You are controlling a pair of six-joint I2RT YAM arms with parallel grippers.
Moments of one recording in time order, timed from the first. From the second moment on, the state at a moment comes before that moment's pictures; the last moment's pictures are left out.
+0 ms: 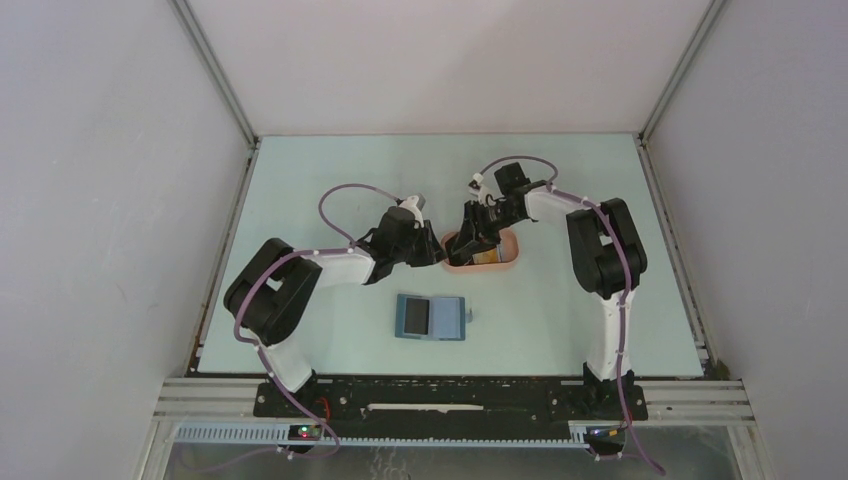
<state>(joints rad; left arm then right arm) -0.61 1.75 0.85 0.27 0.16 -0.66 0.35 2.10 1.43 -0.50 -0.86 0.31</state>
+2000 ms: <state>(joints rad) -0.61 1.74 0.85 0.24 0.17 -0.65 0.25 2.10 1.43 -0.58 -0.84 0.26</state>
